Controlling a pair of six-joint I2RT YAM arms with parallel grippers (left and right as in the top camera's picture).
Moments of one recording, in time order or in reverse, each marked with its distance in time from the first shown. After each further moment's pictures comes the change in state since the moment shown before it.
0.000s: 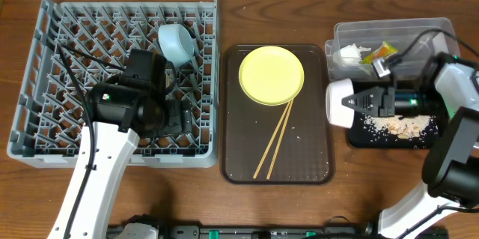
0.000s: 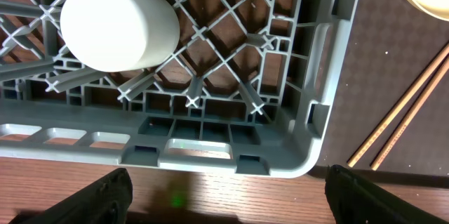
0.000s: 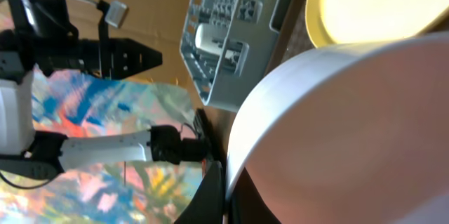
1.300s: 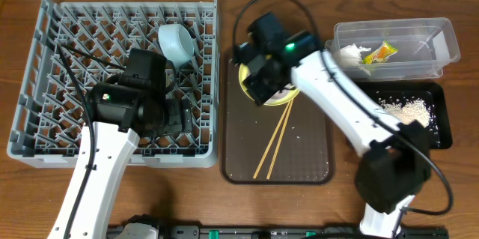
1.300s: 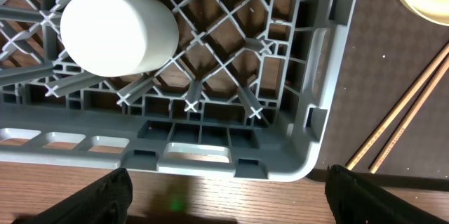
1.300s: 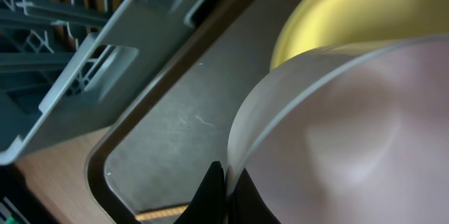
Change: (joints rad) left arm 0.000 0.000 0.000 0.011 0.000 0.000; right arm 0.929 0.037 0.383 0.639 0.970 0.953
